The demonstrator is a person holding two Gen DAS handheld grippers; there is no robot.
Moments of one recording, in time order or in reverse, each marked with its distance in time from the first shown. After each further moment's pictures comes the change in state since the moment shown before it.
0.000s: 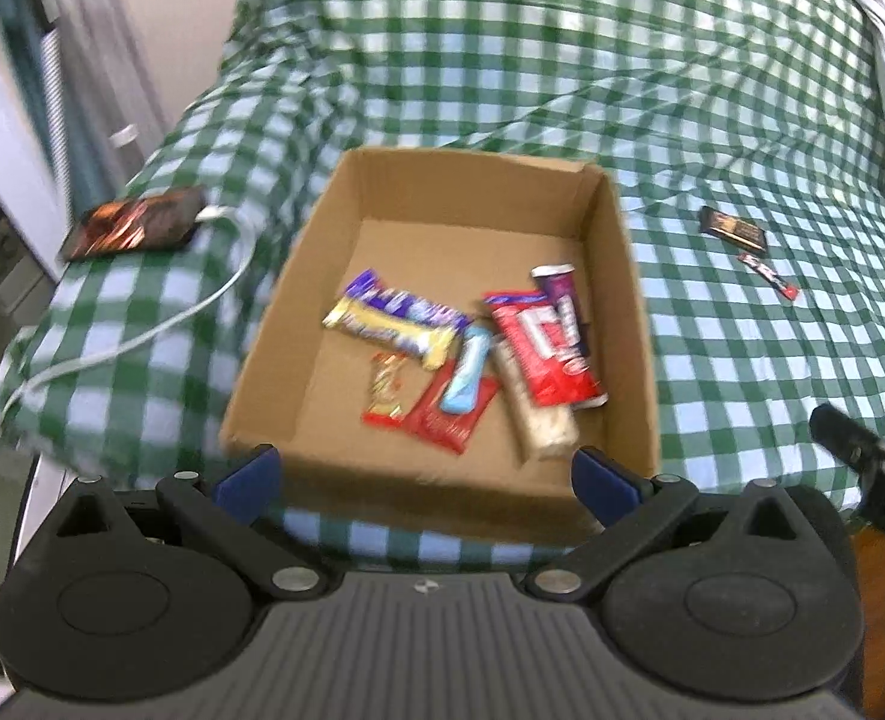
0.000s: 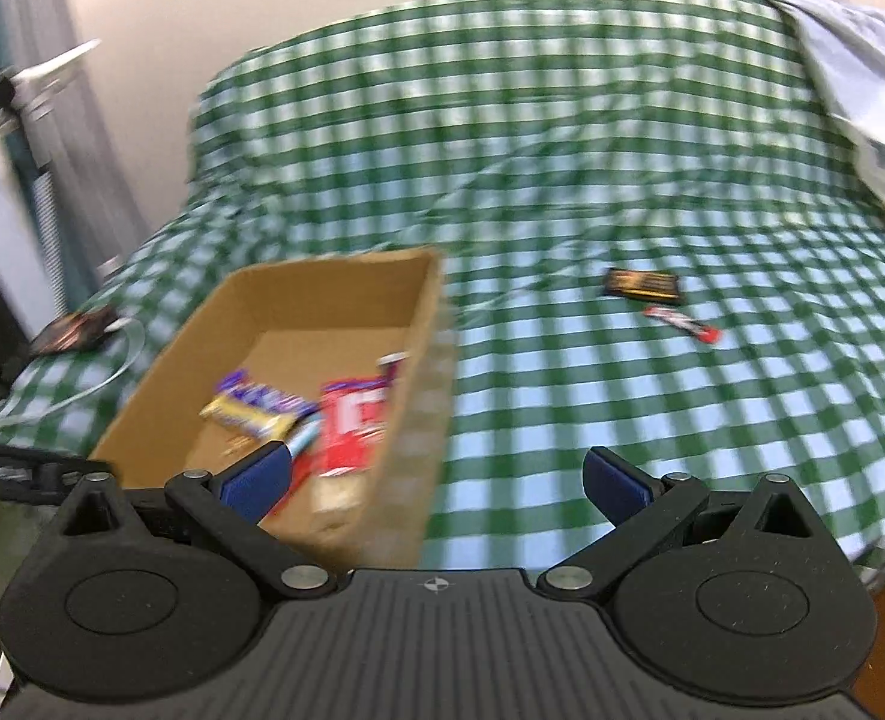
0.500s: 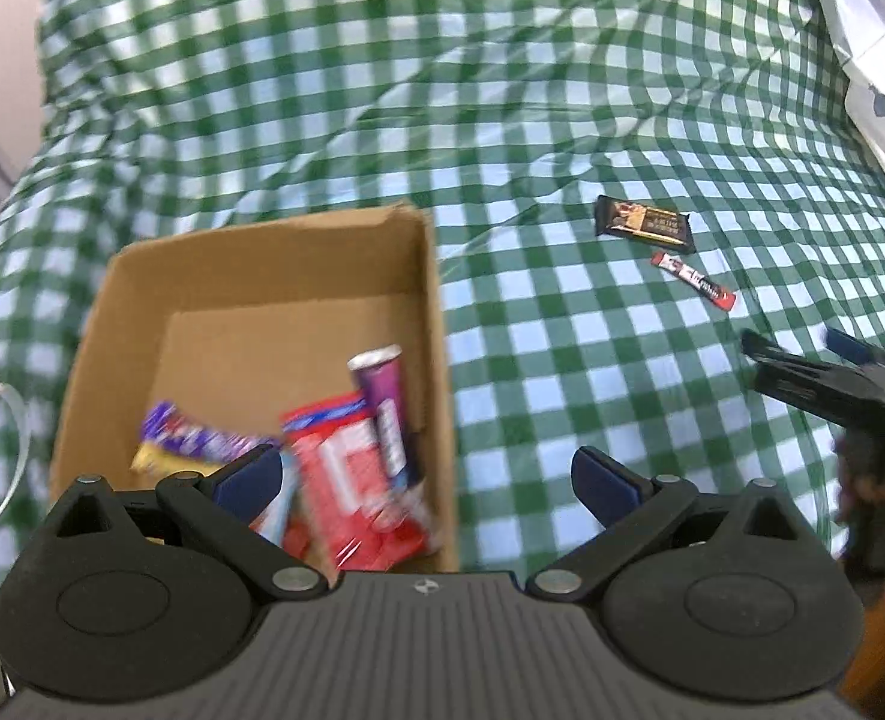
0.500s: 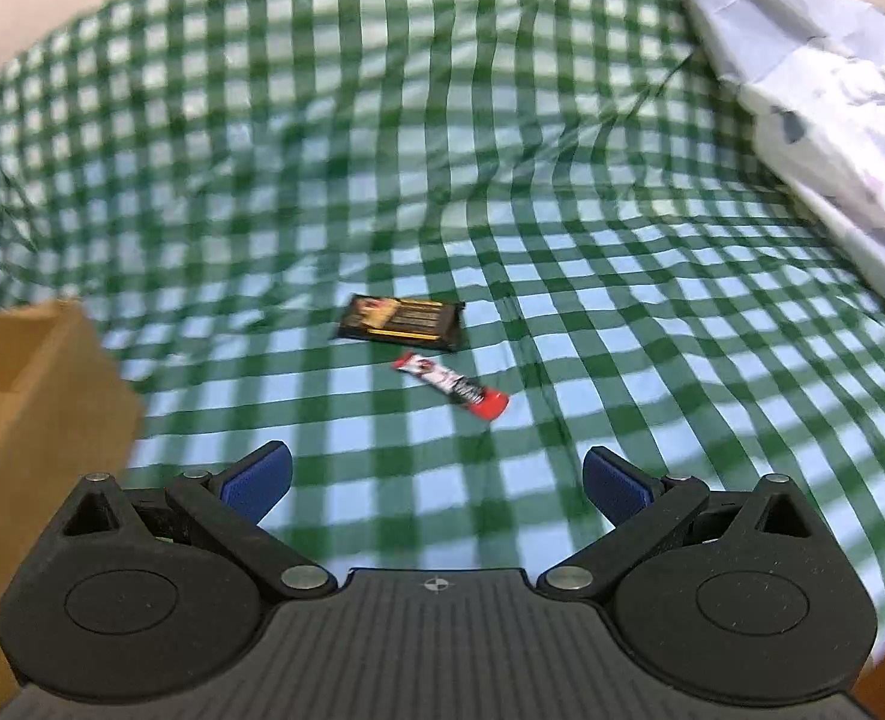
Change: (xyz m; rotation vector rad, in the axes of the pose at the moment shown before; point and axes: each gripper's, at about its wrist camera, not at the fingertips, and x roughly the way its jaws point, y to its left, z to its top) left arm 0.102 -0.142 0.121 0.164 0.095 -0.093; right arm 0.177 -0.195 0.064 0.004 0.027 -0.227
